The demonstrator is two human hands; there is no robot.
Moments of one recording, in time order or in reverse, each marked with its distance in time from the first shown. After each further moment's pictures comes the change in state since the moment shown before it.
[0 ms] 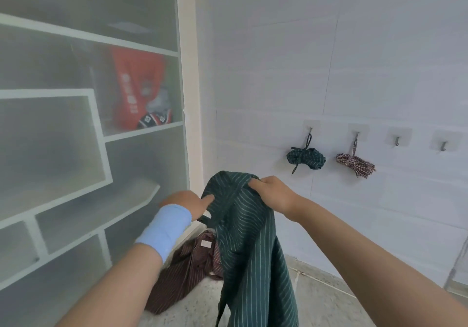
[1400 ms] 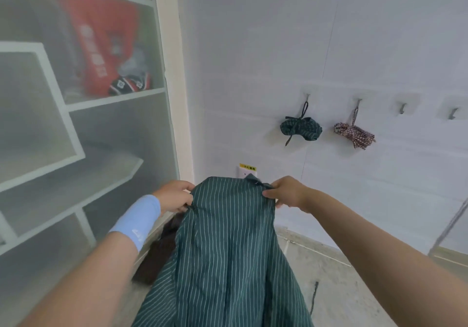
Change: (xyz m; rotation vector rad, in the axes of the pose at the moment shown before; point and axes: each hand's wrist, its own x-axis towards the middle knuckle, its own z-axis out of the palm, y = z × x) left_hand 0.053 -0.022 0.055 -0.436 -0.317 0.153; right_hand 0.040 0.119 -0.029 -0.213 -0.080 0.303
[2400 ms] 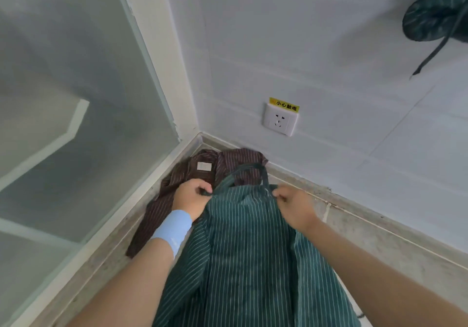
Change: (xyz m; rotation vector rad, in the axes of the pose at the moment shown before) left_hand 0.235 -0.168 0.122 -0.099 0.246 -0.143; right_hand 0.214 0.166 0.180 -0.025 0.072 -0.085
